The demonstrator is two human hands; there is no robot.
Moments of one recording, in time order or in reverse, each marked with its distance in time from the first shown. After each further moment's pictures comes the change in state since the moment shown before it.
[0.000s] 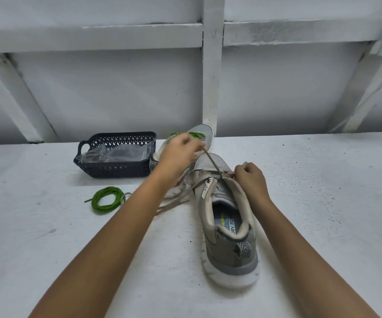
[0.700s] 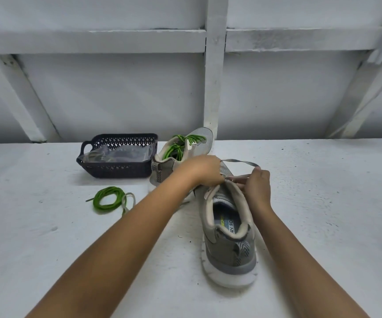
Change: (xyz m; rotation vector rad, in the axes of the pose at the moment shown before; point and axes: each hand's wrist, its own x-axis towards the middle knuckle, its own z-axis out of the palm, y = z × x) left_hand 0.012 0.002 0.032 1.211 -0.505 0.126; right_hand -0.019 -0.010 -0.005 0.390 0.089 0.163
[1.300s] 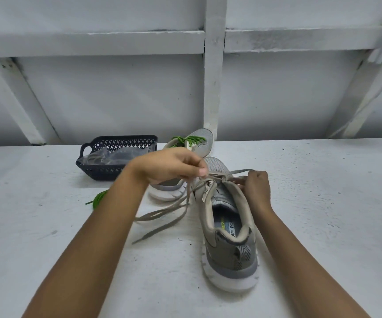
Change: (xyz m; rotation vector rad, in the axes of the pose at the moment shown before) left_hand -0.046 -0.055 -0.025 -0.910 -0.208 0.386; right_hand -0.004 -0.009 -0.003 -0.137 -0.017 -0.009
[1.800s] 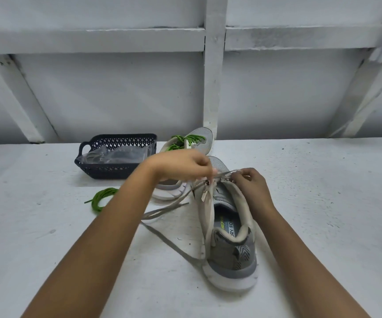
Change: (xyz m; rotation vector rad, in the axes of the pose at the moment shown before) left_hand 0.015 0.014 0.010 0.485 0.076 -0.225; right_hand 0.013 0.016 0.000 -0.044 -0.143 -0.099
